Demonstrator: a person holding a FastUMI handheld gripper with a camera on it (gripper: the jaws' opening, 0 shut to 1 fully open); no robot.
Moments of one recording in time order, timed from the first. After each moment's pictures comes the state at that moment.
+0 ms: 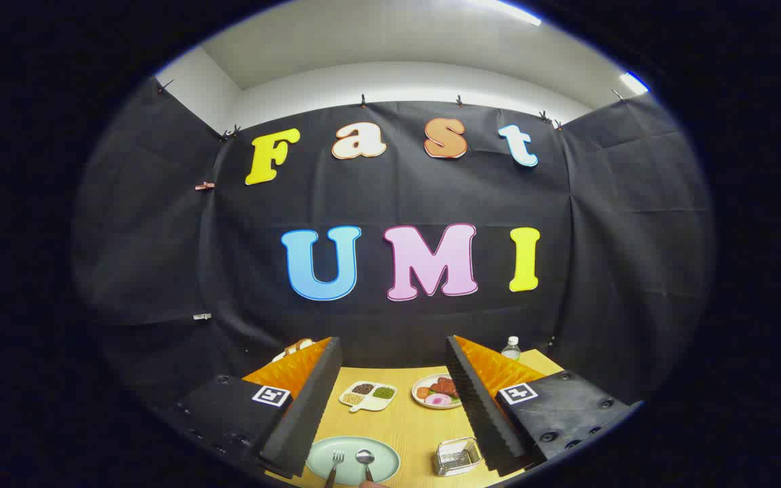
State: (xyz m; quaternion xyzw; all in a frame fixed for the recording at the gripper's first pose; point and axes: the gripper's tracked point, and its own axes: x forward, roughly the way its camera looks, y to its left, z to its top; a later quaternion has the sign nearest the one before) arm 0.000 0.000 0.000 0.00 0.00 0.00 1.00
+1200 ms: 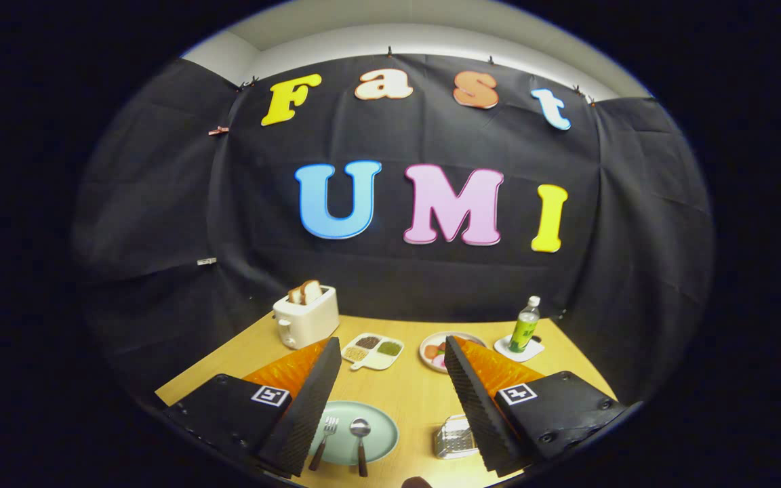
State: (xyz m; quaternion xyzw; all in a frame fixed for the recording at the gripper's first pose) arm 0.024 0.028 -0.115 -0.02 0.16 0.05 0.99
